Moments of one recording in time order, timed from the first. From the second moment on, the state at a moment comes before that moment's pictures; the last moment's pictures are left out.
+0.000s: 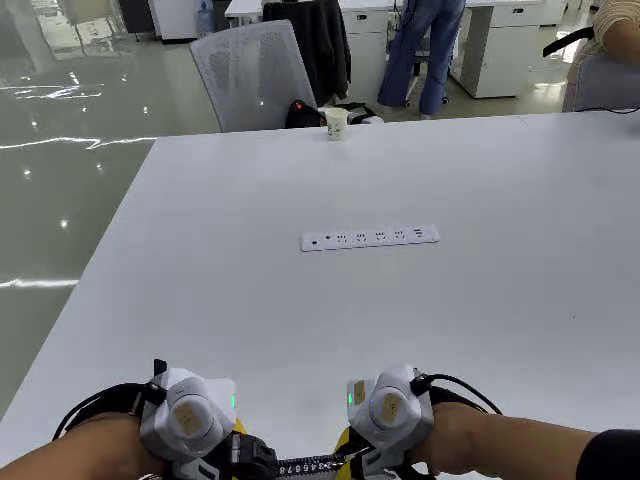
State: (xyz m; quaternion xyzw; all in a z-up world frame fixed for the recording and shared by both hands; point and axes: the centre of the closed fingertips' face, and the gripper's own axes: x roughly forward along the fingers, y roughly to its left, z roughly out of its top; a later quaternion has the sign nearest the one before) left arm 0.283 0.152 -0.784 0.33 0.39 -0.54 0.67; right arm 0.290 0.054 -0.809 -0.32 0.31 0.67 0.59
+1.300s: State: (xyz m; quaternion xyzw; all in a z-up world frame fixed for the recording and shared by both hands) left arm 0.284 0.151 -0.785 0.33 0.39 -0.53 0.67; right arm 0.295 0.023 -0.809 -0.32 0.32 0.66 0.60
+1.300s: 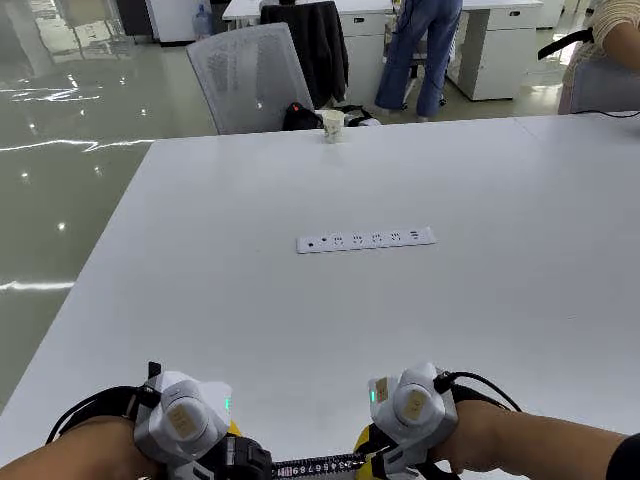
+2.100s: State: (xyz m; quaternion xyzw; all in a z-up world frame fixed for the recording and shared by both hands) left arm 0.284 0.151 -0.785 0.34 0.39 -0.53 0.67; right arm 0.296 0.011 -0.809 -0.31 0.32 0.66 0.60
